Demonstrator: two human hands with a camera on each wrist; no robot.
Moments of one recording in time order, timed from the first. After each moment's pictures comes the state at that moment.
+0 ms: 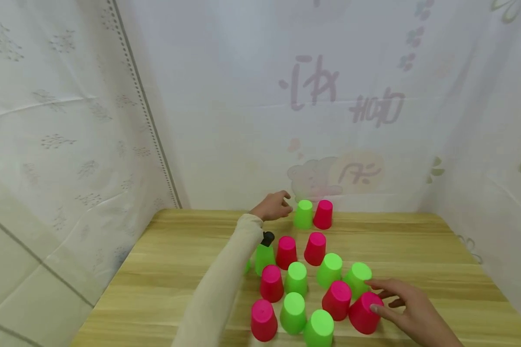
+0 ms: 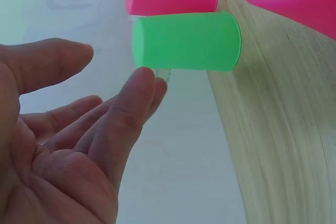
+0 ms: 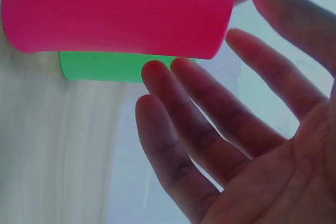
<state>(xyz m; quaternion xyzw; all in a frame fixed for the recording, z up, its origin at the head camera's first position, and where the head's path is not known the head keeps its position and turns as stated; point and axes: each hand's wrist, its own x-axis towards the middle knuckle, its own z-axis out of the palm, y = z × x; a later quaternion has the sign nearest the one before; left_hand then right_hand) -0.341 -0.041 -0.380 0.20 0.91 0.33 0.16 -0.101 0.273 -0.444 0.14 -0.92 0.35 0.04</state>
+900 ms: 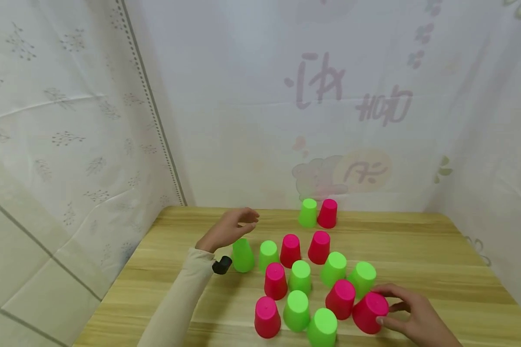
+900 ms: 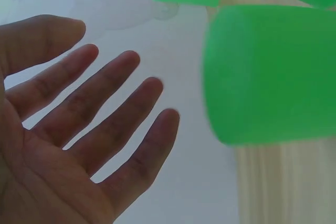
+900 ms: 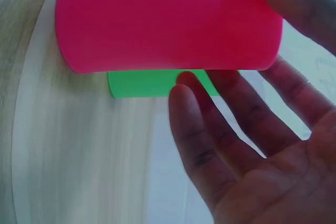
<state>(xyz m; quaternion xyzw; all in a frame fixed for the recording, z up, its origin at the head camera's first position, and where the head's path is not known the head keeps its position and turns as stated) -0.267 -0.158 -0.392 0.26 0.89 0.38 0.05 -0.102 0.285 -0.469 0.19 -0.89 0.42 0.03</state>
